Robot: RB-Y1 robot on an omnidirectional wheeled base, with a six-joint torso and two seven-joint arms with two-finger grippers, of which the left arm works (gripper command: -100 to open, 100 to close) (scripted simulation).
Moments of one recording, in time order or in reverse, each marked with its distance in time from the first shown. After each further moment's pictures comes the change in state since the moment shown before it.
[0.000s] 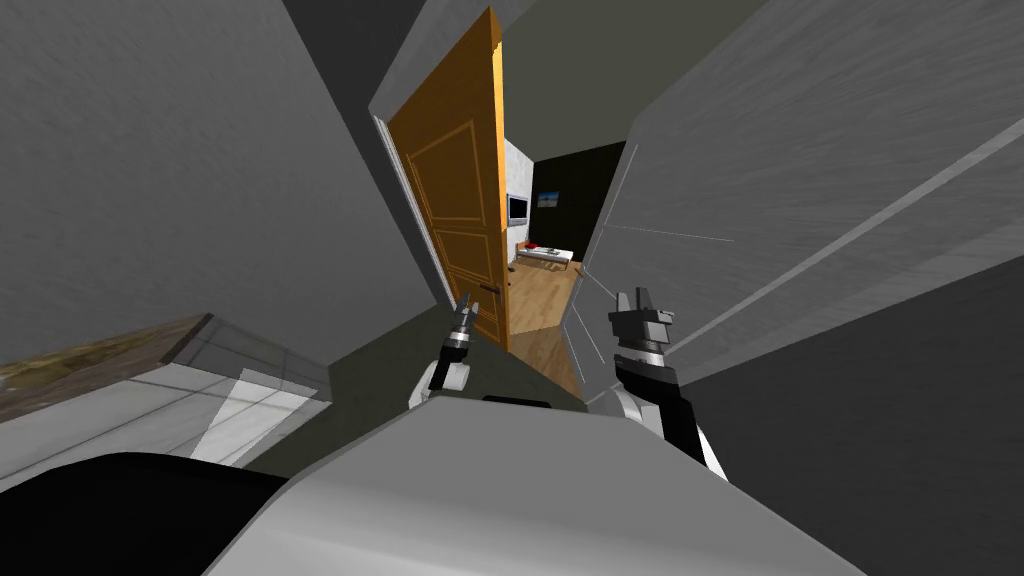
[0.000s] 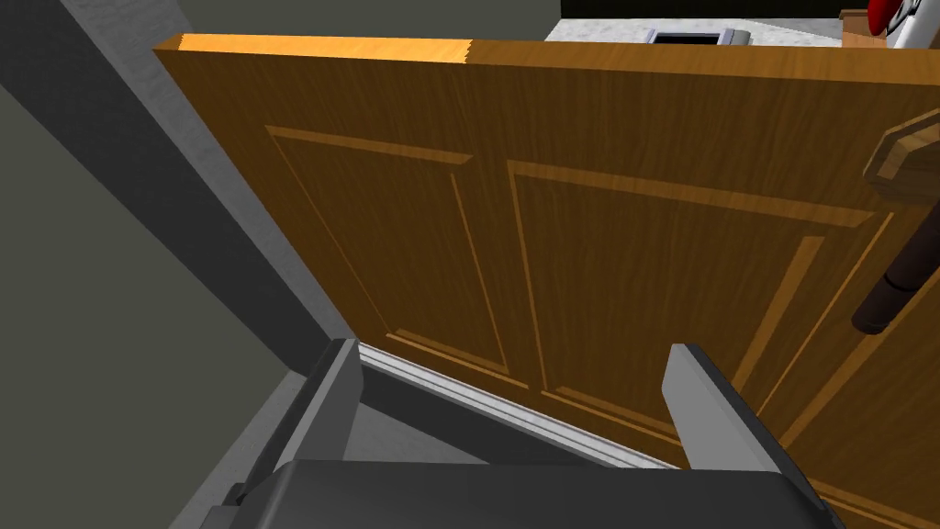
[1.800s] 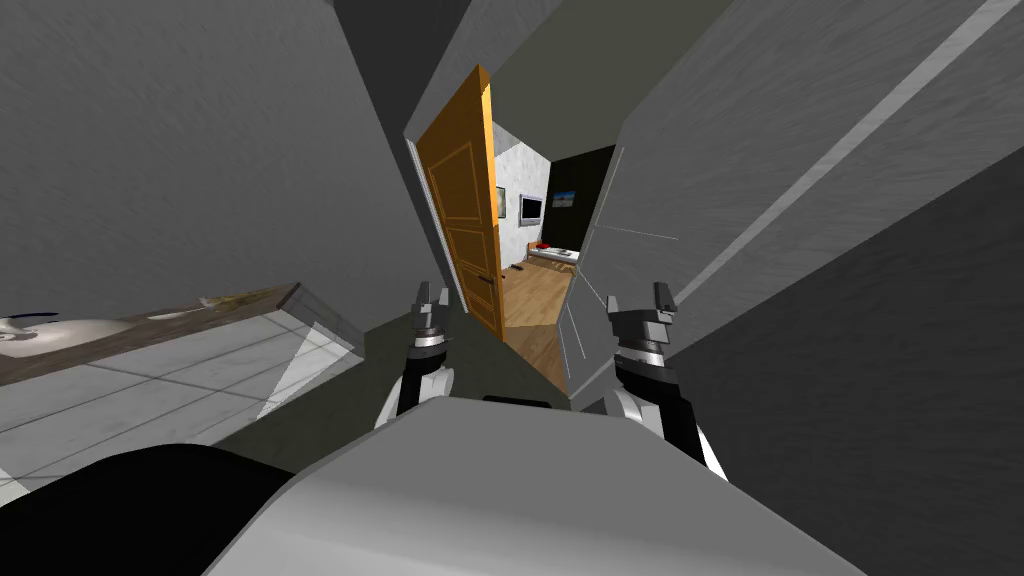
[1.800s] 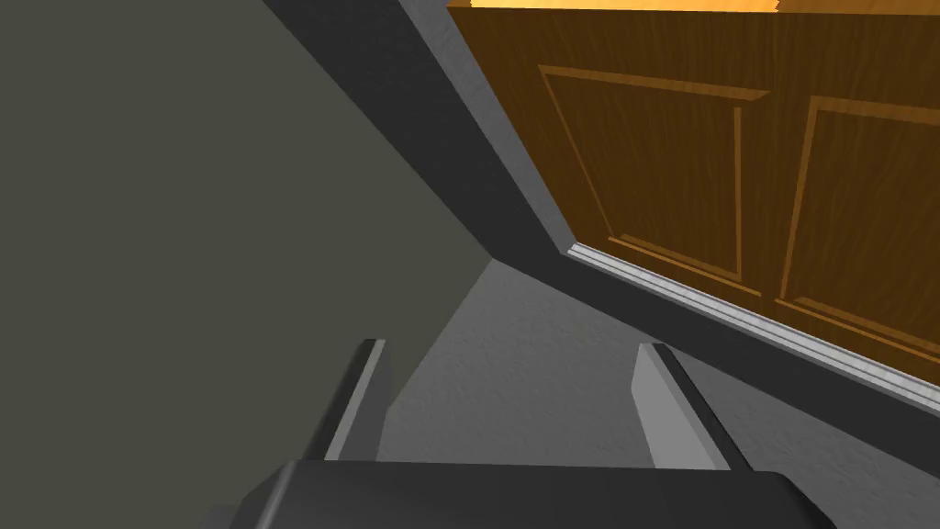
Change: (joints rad) arm 0.168 -0.099 0.098 -0.329 0.011 -0.117 -0.001
